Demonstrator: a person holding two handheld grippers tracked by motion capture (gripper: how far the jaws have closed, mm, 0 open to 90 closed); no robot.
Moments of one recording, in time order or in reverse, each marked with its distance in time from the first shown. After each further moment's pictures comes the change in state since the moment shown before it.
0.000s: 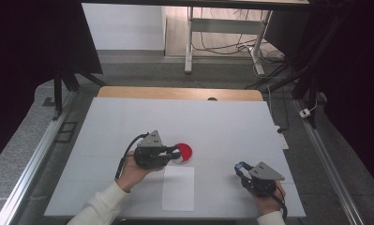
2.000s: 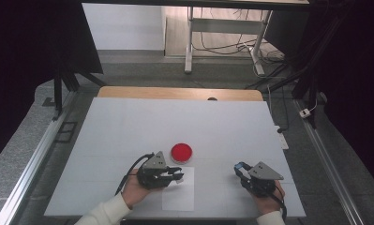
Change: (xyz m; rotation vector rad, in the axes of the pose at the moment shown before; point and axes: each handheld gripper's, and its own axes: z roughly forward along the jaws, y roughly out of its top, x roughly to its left) left arm -0.030 -0.042 0.018 0.086 -0.054 0.014; right arm 0.001 -0.001 0.002 0.009 0.002 -0.004
